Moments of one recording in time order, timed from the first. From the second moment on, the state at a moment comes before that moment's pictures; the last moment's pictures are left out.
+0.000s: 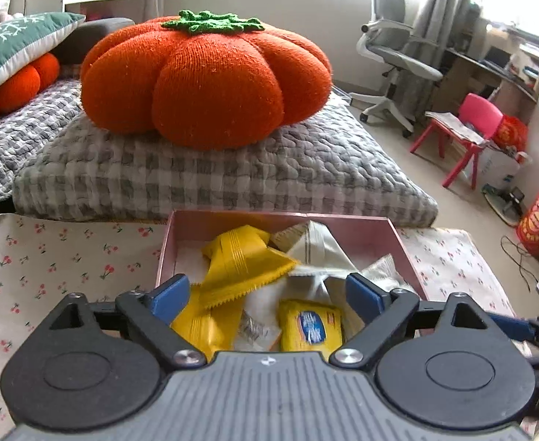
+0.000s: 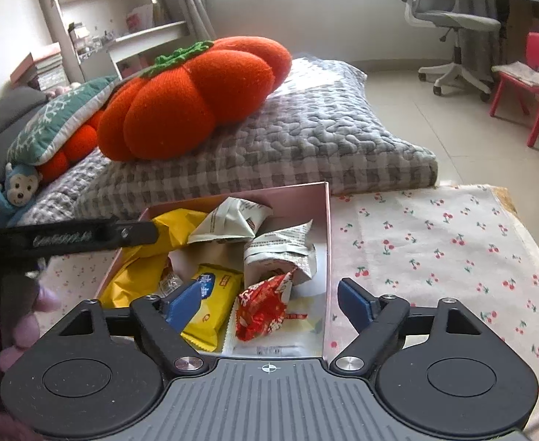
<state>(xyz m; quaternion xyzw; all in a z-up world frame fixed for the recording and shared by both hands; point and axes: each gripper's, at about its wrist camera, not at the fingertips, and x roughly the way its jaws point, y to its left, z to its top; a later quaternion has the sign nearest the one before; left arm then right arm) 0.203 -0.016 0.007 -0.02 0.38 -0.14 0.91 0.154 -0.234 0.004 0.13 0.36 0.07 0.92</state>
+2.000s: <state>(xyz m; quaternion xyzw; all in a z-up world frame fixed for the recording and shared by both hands) 0.006 -0.008 -0.071 0.06 0.41 -0.19 0.89 0.004 -0.233 -0.054 0.04 0.37 0.10 0.92</state>
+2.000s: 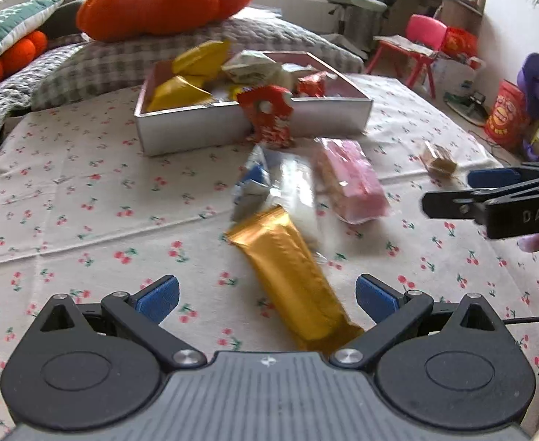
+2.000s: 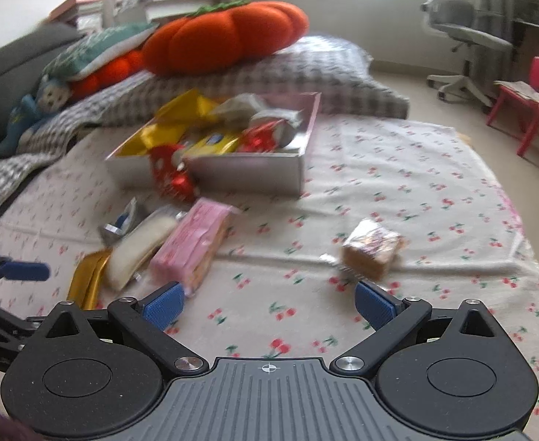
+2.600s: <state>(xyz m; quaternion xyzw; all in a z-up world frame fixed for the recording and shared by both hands) 0.001 -0.003 -0.072 0.07 0.42 -0.21 0.88 0.021 -0.185 -0.054 0.00 0.38 0.15 0.91</state>
